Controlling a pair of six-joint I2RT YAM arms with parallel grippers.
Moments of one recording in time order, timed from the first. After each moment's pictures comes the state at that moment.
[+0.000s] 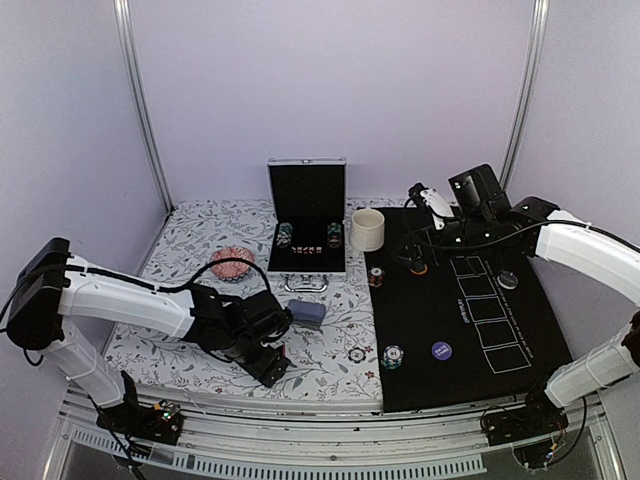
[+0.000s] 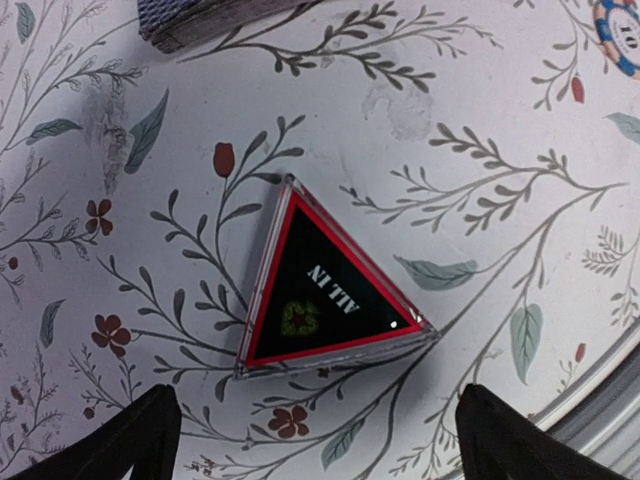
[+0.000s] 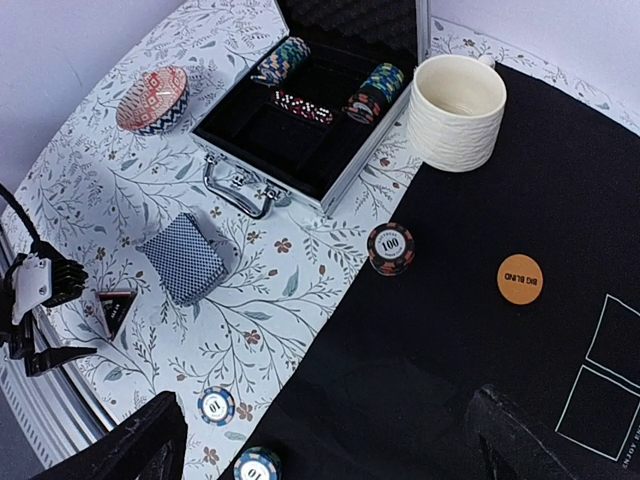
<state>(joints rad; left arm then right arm) -1.10 1.55 0.83 -0.55 -0.19 -0.44 0.64 1.35 1.17 -0.56 -0.11 0.13</state>
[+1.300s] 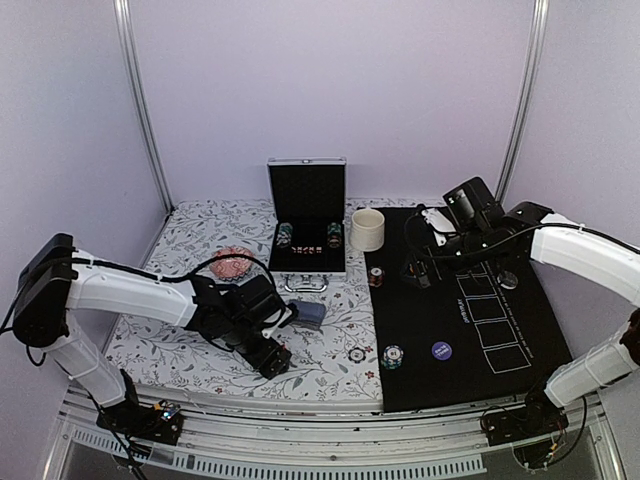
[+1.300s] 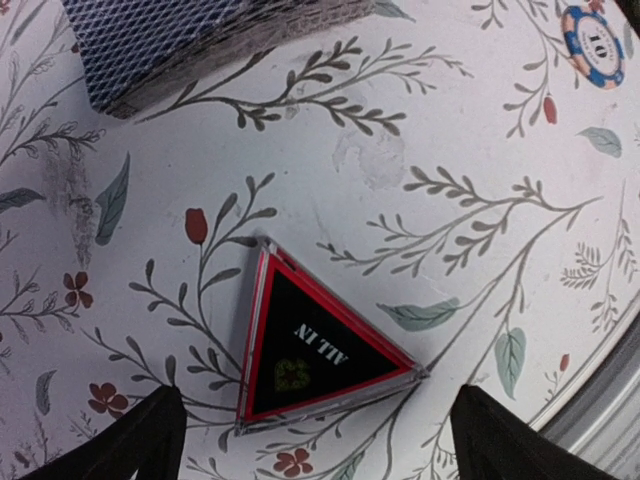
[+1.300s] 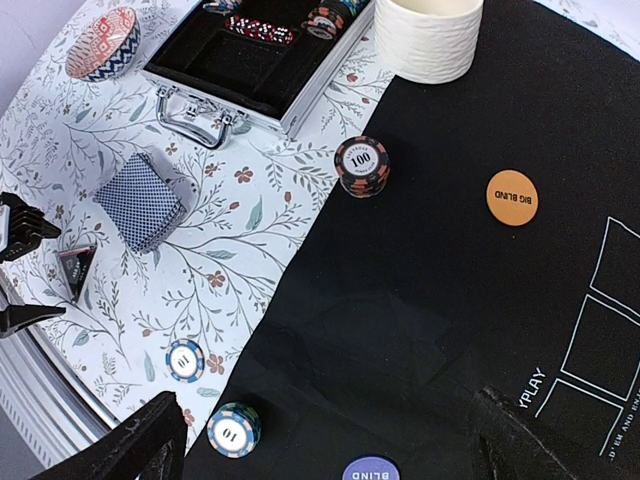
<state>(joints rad) -1.00 1.59 0.85 -0.49 -0.05 -0.28 0.64 1.36 1.14 -0.68 -0.06 0.17</state>
